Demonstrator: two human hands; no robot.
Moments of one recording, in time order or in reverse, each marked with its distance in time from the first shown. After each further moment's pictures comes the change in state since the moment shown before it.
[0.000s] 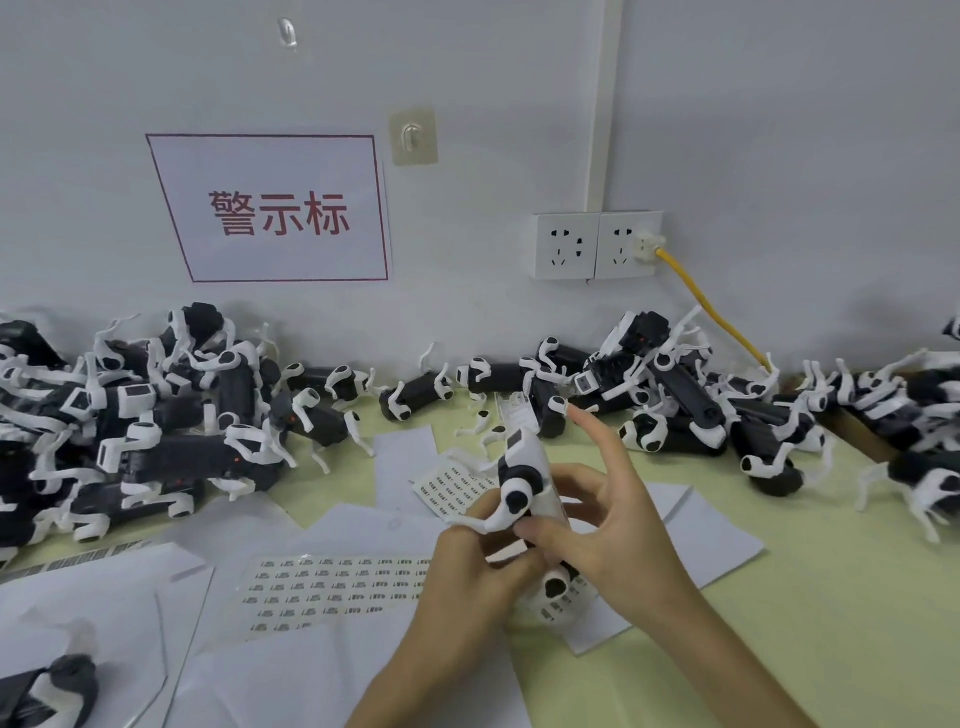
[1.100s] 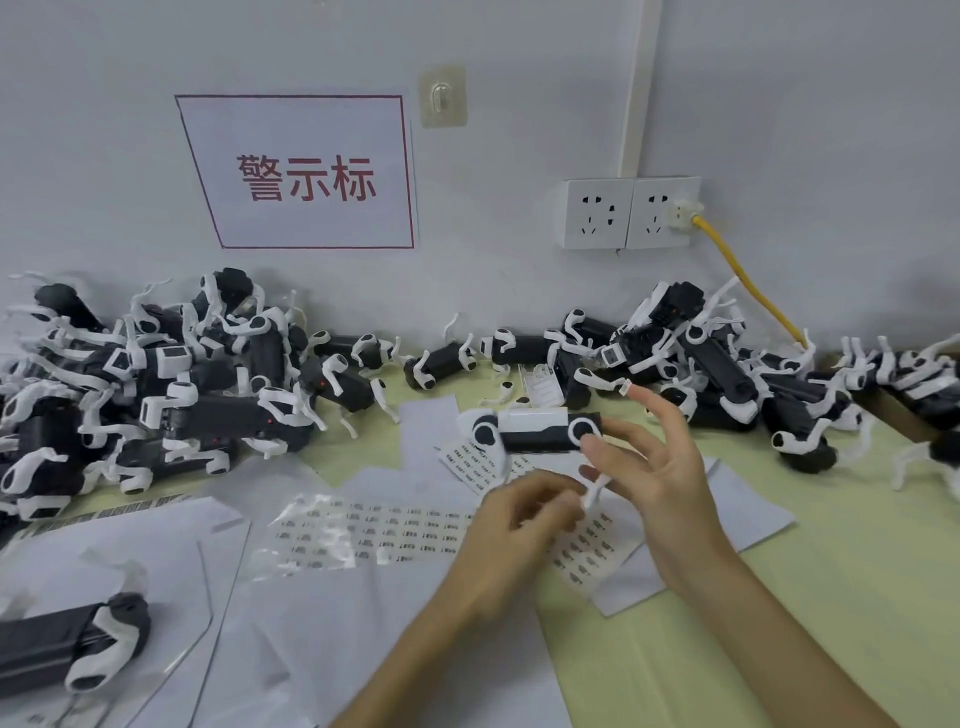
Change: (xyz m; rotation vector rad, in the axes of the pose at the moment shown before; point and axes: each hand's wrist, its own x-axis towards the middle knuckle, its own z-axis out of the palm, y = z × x) left_hand 0.005 -0.008 -0.002 0.212 -0.006 -0.133; right_hand 0.009 0.008 -0.002 0.379 0.228 0.139
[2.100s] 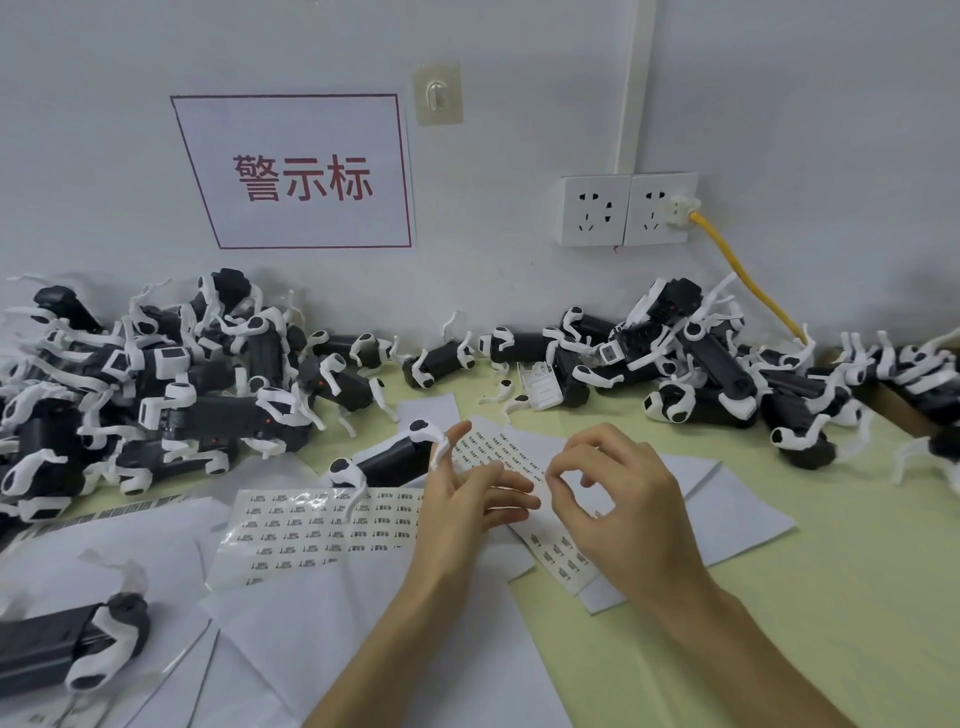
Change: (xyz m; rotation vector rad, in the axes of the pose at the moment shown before) left_hand 0.010 -0.009 -0.019 -0.460 0.300 -0.112; right_hand -0.013 0.014 0.007 -0.935 -0.052 -0.763
